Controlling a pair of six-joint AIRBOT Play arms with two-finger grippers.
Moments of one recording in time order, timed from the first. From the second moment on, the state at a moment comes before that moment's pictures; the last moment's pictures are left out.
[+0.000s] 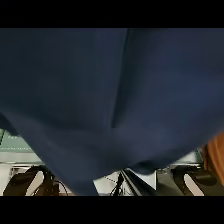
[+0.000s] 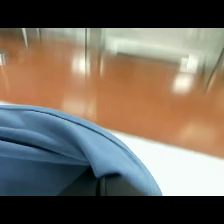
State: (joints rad) left arm 0.17 -0.67 1.70 0.91 -1.53 -1.46; right arm 0.03 -0.65 1.78 -1.31 1.44 1.46
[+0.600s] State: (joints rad) left arm 0.02 -1.04 1.03 0.87 -0.95 -1.40; right arm 0.03 -1.18 1.42 -1.23 1.06 1.46
